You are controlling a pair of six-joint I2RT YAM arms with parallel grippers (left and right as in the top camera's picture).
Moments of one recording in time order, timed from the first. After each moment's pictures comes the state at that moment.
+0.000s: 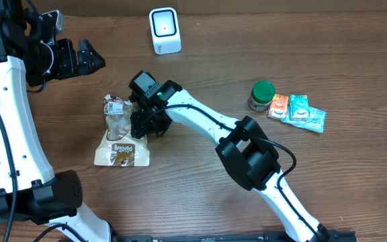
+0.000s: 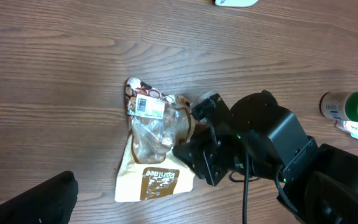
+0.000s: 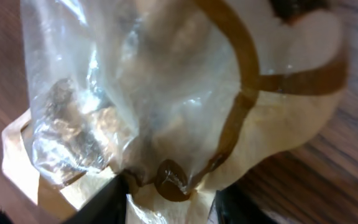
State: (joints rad) left arm 0.22 1.87 2.31 -1.66 0.30 0.03; right arm 0.82 2.49 2.07 -0.86 -0.41 0.43
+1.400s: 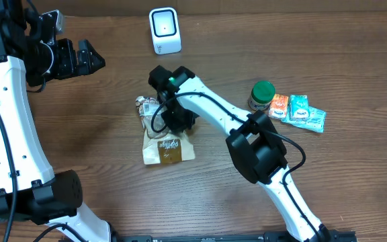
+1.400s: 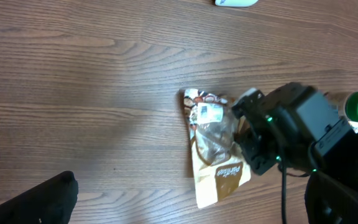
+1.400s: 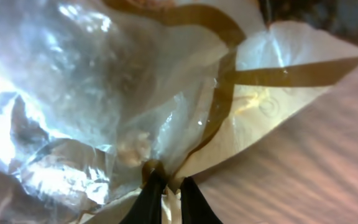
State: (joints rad) left arm 0.22 1.87 2.31 -1.66 0.30 0.03; right arm 0.72 2.47 2.13 -1.26 -0.06 0.13
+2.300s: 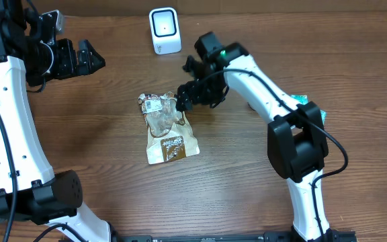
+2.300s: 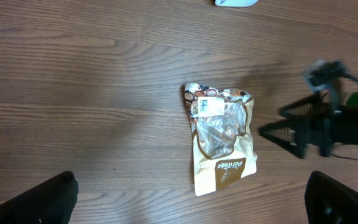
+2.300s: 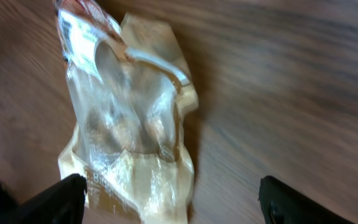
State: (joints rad) left arm 0.22 1.87 2.31 -1.66 0.30 0.03; right arm 0.49 2.27 1.91 -1.04 -0.46 0.10
